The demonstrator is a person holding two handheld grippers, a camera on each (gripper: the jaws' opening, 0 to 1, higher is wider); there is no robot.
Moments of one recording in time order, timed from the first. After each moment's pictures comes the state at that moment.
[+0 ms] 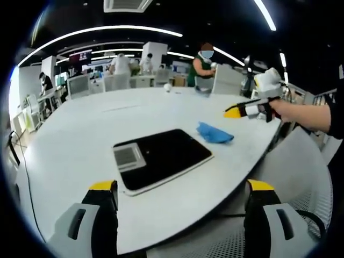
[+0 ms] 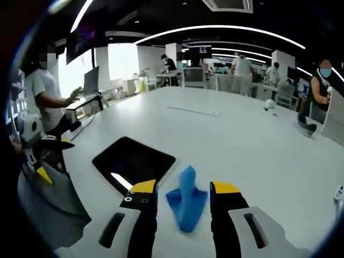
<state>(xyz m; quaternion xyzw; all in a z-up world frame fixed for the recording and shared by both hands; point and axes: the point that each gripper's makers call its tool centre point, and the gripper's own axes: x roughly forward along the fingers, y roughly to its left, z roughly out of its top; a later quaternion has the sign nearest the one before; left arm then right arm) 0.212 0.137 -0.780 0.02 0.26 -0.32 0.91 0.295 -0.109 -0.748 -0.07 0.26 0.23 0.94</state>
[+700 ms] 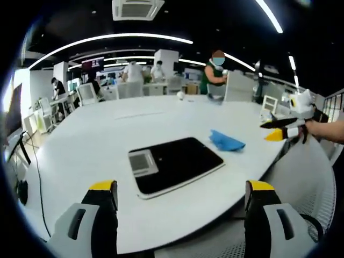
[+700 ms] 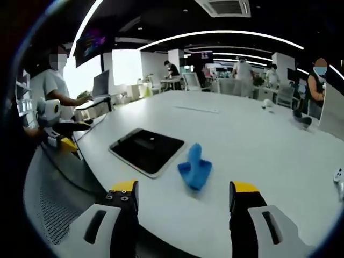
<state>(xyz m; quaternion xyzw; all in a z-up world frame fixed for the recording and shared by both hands) 0.217 0.150 -0.766 0.02 0.22 -0.26 0.94 0.231 -0.132 -0.771 -0.06 0.25 0.25 0.93</state>
